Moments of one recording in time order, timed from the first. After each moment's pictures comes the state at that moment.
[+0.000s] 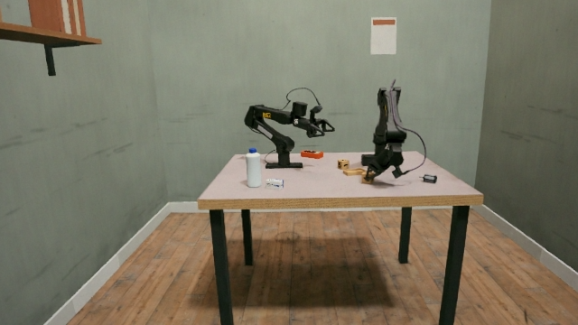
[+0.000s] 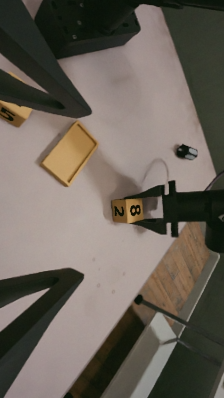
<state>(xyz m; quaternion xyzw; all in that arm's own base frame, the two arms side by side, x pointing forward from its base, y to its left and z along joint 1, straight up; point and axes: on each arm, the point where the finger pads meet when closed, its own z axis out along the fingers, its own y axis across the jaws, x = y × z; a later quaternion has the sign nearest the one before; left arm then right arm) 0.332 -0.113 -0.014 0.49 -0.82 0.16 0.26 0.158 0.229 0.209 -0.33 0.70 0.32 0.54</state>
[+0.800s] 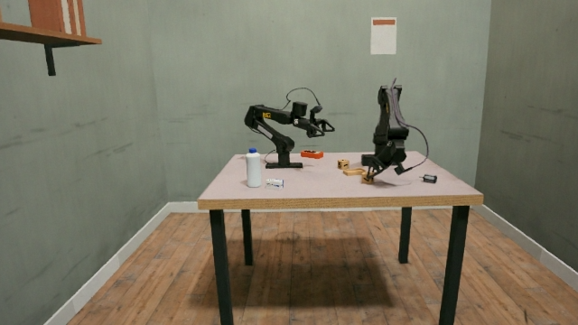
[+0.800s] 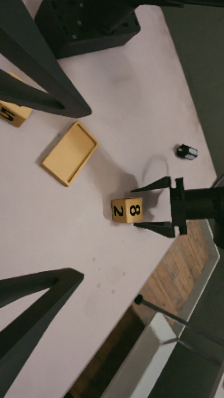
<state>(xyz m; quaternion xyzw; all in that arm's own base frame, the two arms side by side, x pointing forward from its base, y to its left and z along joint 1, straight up) 0.334 -0.104 -0.004 0.49 -0.82 0.16 0.25 0.158 0.229 0.209 -0.33 0.70 0.32 0.54</state>
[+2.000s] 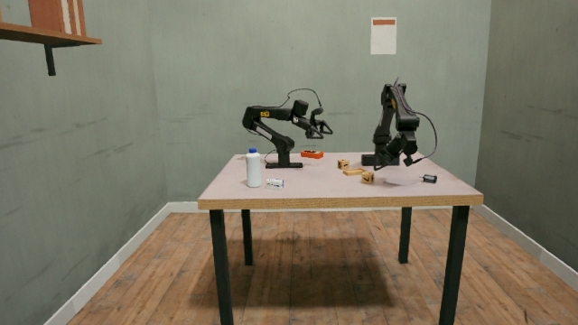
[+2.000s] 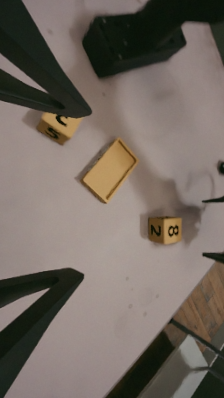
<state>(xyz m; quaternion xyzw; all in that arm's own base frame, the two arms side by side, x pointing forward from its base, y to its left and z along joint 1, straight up) 0.348 -0.074 0.042 0.49 -0.81 0.16 0.27 0.129 0.222 0.193 -0.38 0.73 0.31 0.47</state>
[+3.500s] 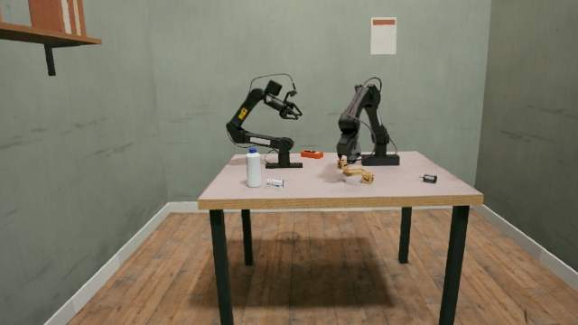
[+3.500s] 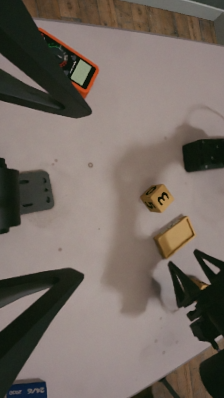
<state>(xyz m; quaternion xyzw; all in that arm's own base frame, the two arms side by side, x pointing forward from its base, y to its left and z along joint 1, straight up) 0.205 -0.202 0.043 0.04 -0.94 0.01 0.34 0.013 0.085 0.271 -0.53 0.68 0.35 0.37</state>
